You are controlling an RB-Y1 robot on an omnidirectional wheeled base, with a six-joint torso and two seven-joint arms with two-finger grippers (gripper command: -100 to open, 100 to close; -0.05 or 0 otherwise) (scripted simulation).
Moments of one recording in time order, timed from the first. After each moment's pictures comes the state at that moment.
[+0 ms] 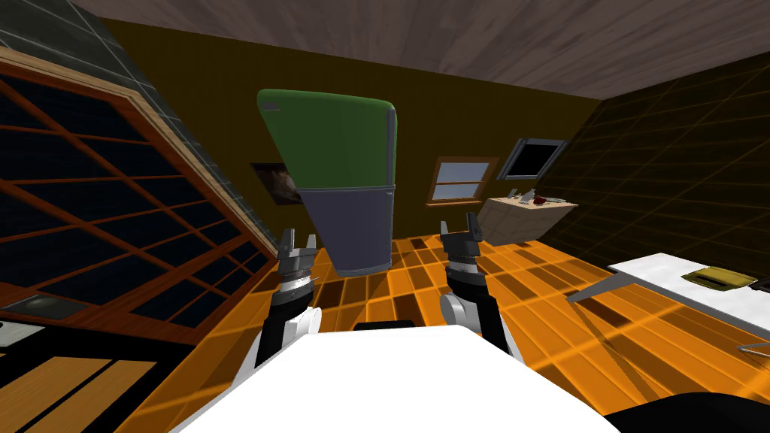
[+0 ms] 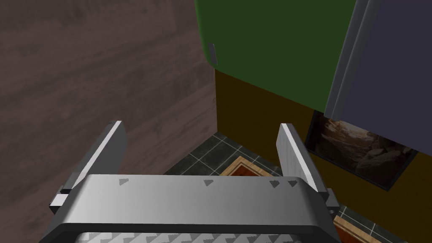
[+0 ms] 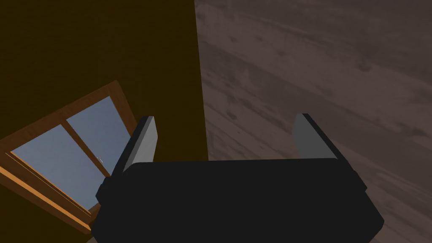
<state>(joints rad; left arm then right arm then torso) 0.52 -0.04 0.02 -2.26 -0.01 -0.53 0.02 0.48 0.05 0.07 -2.40 -0.01 -0.38 -0.17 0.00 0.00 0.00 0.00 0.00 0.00</state>
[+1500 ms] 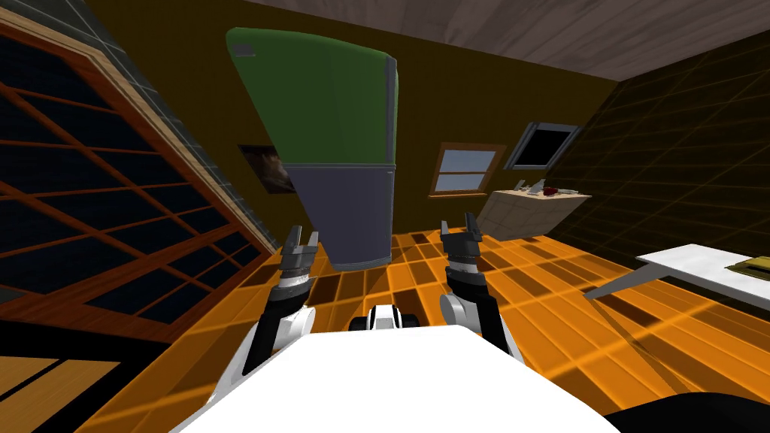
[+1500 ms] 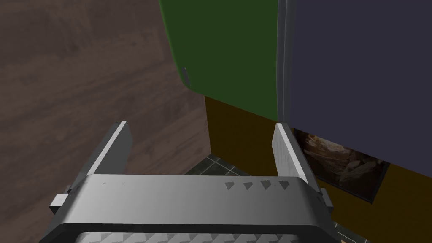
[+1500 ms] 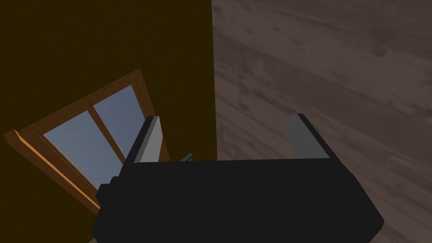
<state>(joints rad) 0.49 0.09 0.03 -2.26 -0.01 -0.50 0.03 0.48 0.05 0.07 -2.40 -0.01 -0.38 -0.17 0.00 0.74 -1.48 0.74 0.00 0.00</state>
